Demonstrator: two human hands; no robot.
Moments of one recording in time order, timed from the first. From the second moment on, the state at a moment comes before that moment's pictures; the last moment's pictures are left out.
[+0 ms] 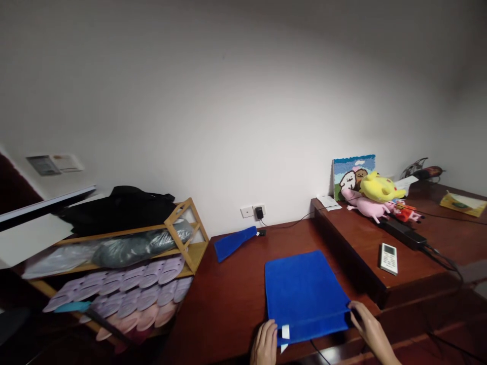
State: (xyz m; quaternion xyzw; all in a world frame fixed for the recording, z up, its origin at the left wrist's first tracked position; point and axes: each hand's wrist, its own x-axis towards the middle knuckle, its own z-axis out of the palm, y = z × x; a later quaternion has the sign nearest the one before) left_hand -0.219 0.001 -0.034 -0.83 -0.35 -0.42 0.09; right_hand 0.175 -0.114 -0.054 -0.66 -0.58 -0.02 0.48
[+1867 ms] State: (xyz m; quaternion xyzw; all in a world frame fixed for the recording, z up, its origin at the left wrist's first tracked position) left_hand -0.205 0.082 0.094 -0.87 -0.33 -0.35 -0.08; right_hand 0.210 -0.048 0.078 -0.62 -0.65 0.05 0.43
